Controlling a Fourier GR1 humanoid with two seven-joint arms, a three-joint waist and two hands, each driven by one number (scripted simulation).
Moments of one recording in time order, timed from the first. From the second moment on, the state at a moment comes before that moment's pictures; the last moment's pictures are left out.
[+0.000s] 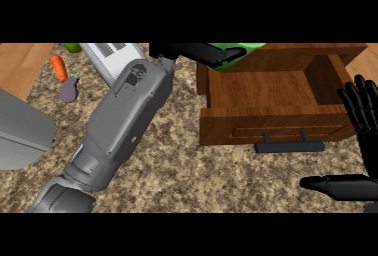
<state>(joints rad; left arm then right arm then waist) -1.15 0.00 -0.04 -0.74 0.25 0.20 -0.31 -0.05 -0.18 -0.18 -1.91 -0.05 0.23 -0.05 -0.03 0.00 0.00</state>
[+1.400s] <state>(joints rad) -1.26 0.00 -0.62 -0.43 0.55 0.43 -0.26 -0.12 -0.19 -0.18 -1.86 -0.06 0.25 -0.08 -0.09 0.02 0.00</state>
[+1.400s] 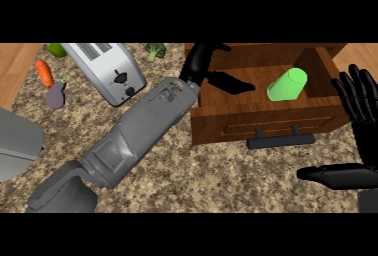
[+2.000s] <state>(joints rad) -1.27 0.00 -0.63 -0.51 0.64 0.51 -0.37 -0.12 -0.20 -0.19 -1.88 -0.24 0.35 -0.02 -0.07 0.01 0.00</state>
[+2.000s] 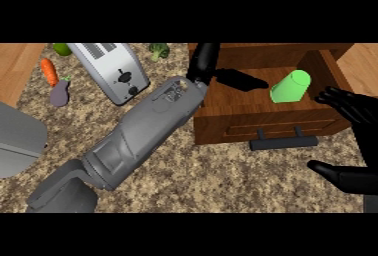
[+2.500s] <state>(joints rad) -1.27 0.04 -0.54 -0.57 0.68 0.50 -0.36 -0.02 -0.30 -0.14 -2.02 -0.13 0.45 0.01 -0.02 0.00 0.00</state>
